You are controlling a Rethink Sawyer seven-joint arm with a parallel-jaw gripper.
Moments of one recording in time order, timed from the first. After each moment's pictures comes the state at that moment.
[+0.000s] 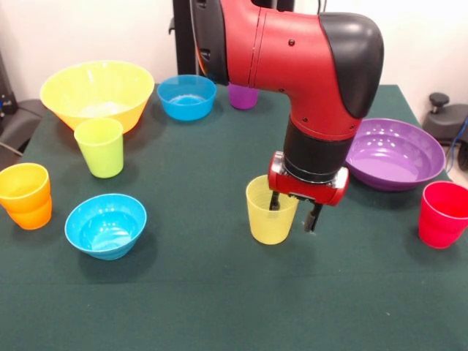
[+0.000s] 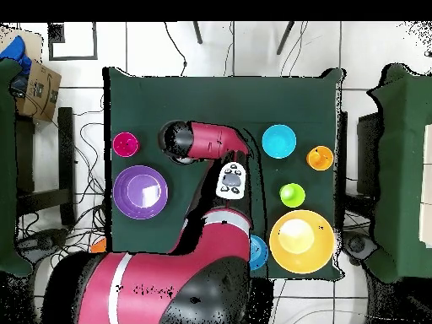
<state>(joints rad) -0.02 -0.25 -0.15 1.23 0.09 0.60 1.90</state>
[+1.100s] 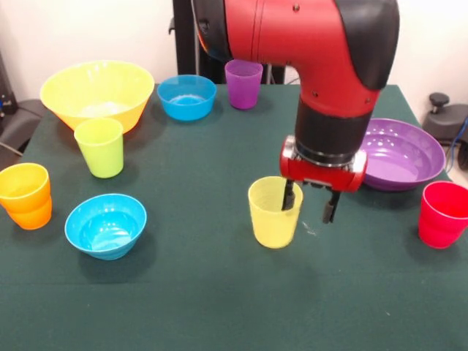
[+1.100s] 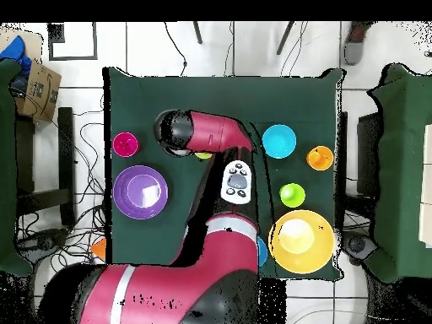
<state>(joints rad) -0.05 -0.36 -0.10 1.25 0.13 0.67 1.90</state>
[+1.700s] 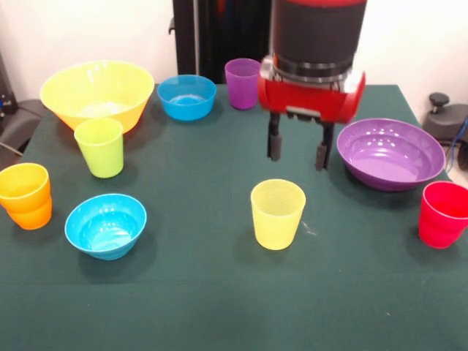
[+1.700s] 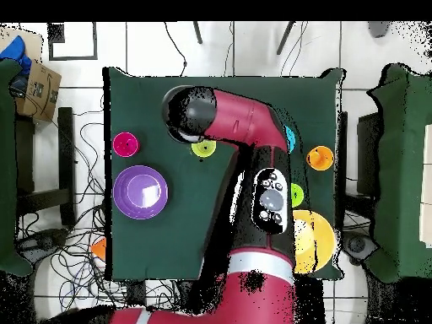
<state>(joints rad) -0.11 -0.54 -0.09 1.26 0.14 0.78 1.90</state>
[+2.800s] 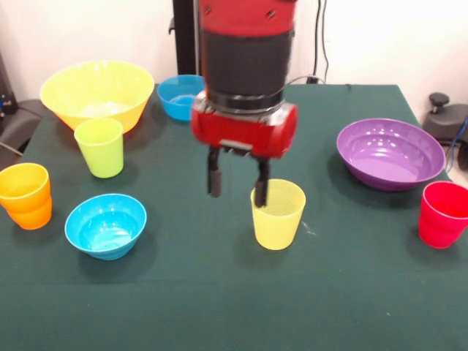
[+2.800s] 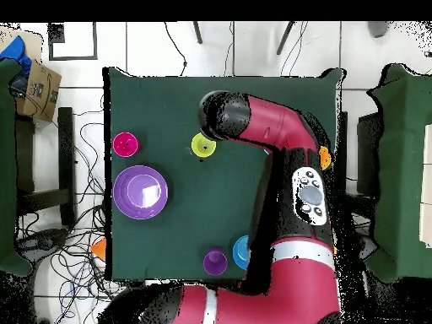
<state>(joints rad) -0.26 -0.50 0.02 1.28 0.04 0.61 1.90</state>
